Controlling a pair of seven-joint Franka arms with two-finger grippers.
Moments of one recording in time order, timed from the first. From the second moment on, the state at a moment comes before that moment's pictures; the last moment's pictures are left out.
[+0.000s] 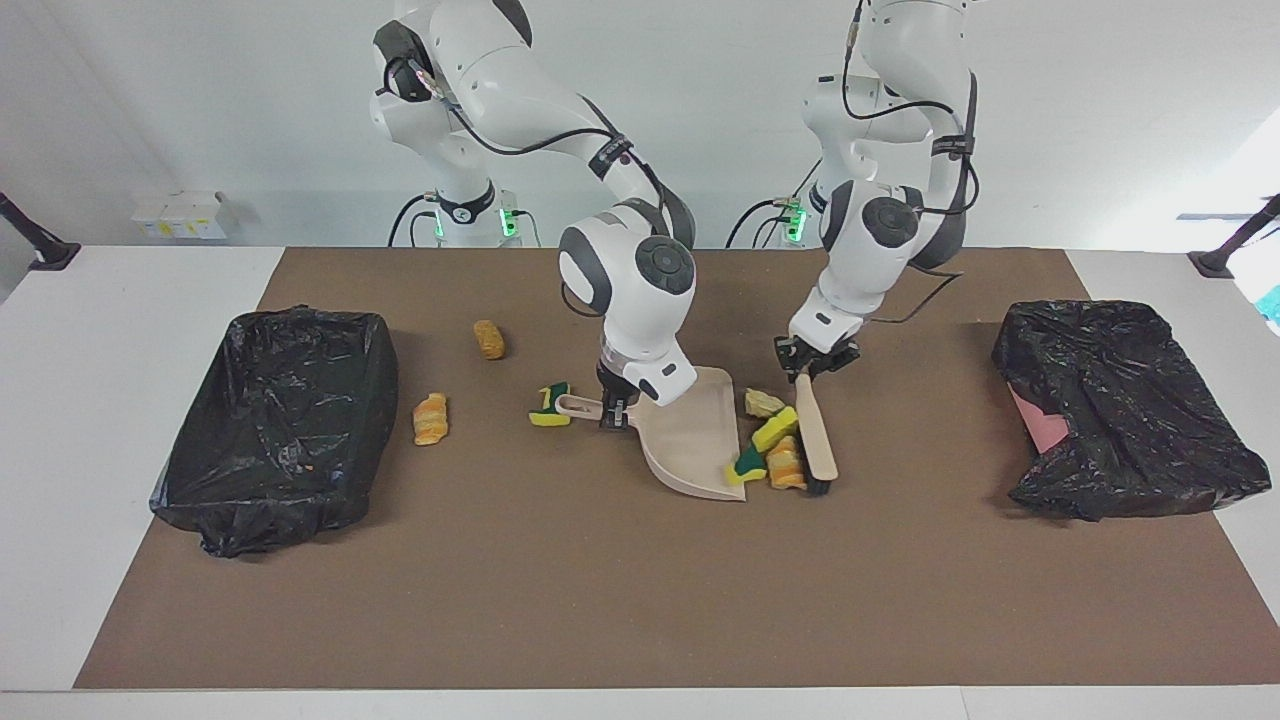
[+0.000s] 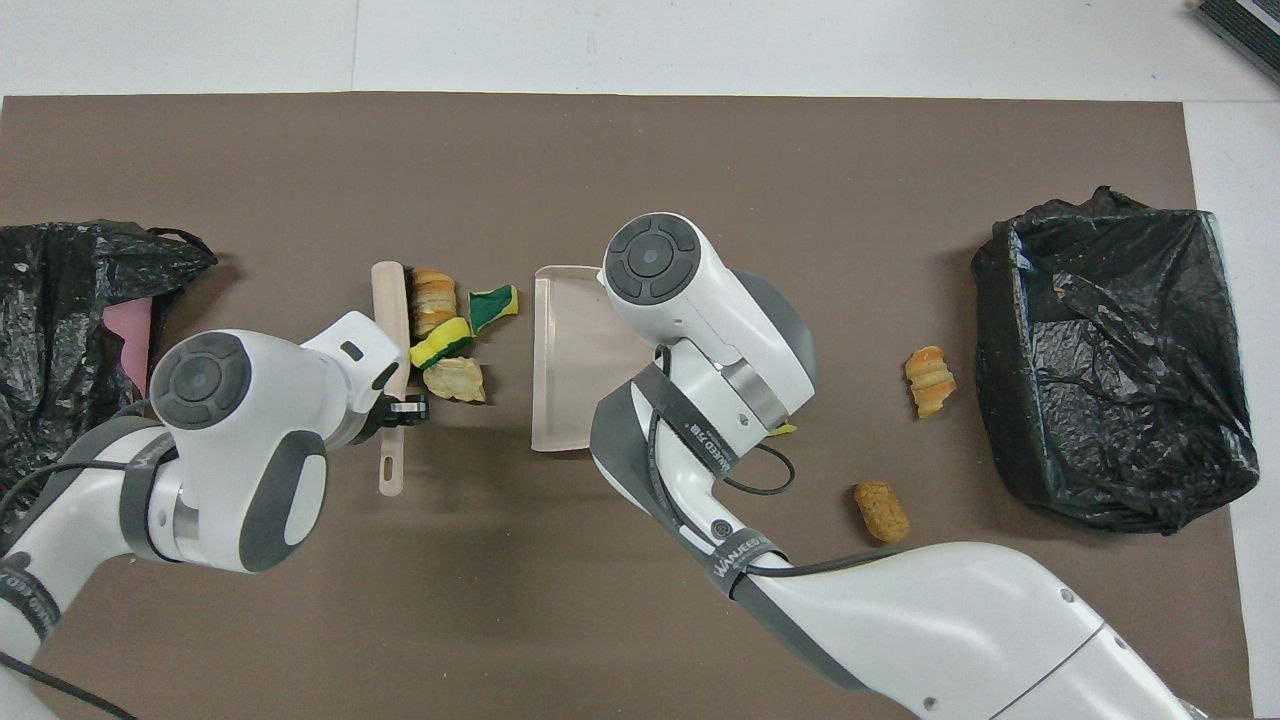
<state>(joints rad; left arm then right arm) -0.33 0.06 -0.11 -2.27 -0.16 2.36 -0.24 0.42 0.55 0.15 -1.46 -0.26 1.86 -0.89</state>
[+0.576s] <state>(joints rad) -0.44 0.05 -0.17 -2.25 -0.26 2.38 -0.39 0.42 0.55 0.15 -1.47 -0.26 1.86 -0.89</state>
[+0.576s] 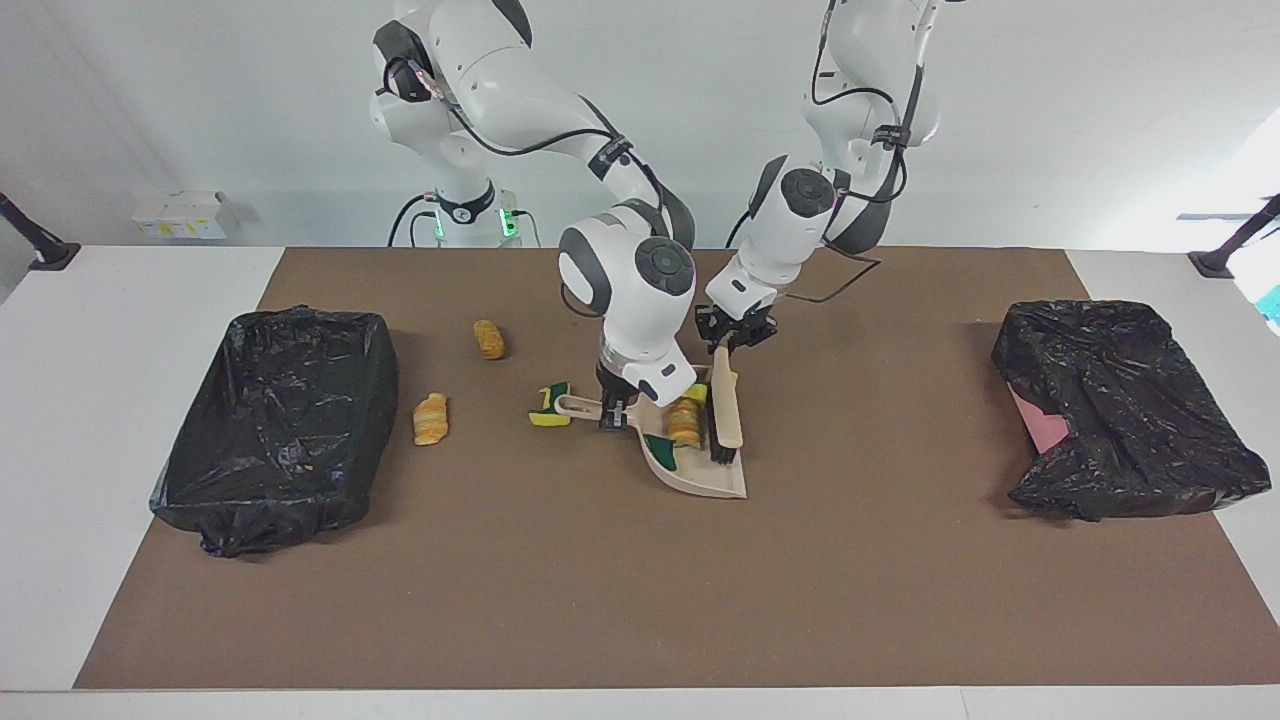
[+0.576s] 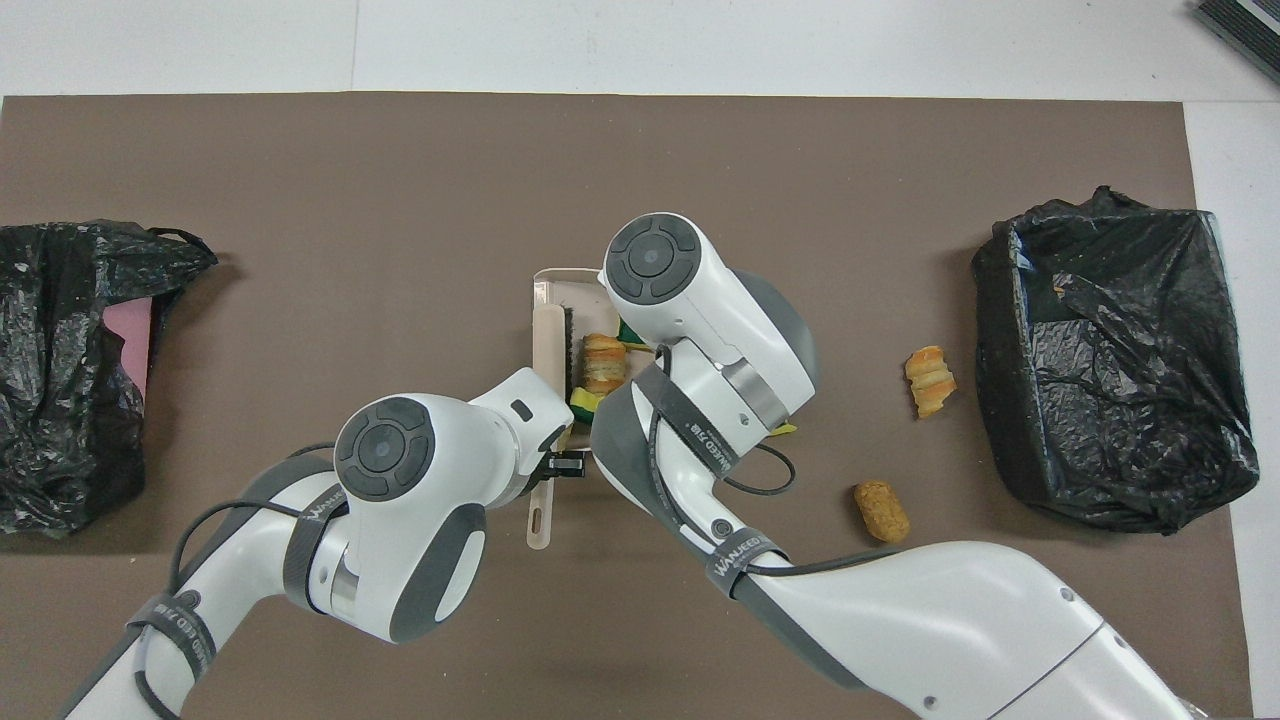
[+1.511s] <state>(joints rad) -0.29 -0.16 -0.17 -2.38 -0.26 2.20 -0.54 0.41 0.56 0.15 -1.47 -0.26 1.88 -0.92</state>
